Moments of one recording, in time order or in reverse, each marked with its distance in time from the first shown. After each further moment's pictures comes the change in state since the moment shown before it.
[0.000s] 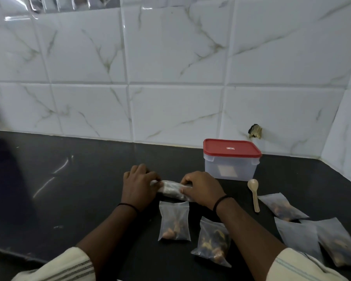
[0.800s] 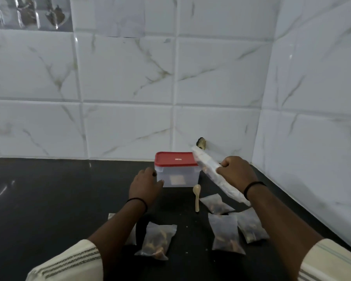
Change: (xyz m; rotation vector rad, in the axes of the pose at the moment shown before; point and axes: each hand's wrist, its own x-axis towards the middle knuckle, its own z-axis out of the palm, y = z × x) left_hand 0.030 0.151 0.004 -0.403 -0.184 -0.128; right_hand -0.100 0.107 -0.174 -0.070 0.368 0.484
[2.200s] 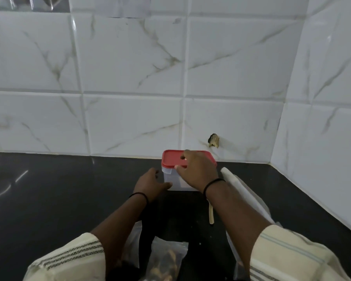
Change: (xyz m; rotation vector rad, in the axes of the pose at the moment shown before) left_hand 0.055 -0.027 0.032 -0.133 -0.217 -0.195; right_hand 0.041 -0.088 0.099 -0.042 -0.021 -0.351
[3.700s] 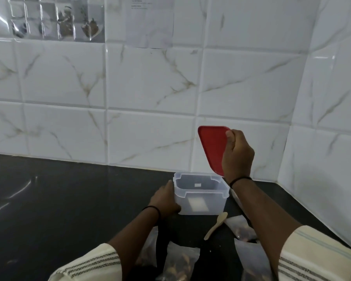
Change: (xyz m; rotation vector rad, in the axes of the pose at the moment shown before) left_hand -0.025 -0.006 -0.012 -0.003 -0.130 0.139; right_hand 0.010 -0.014 -0.077 0.372 0.860 0.013
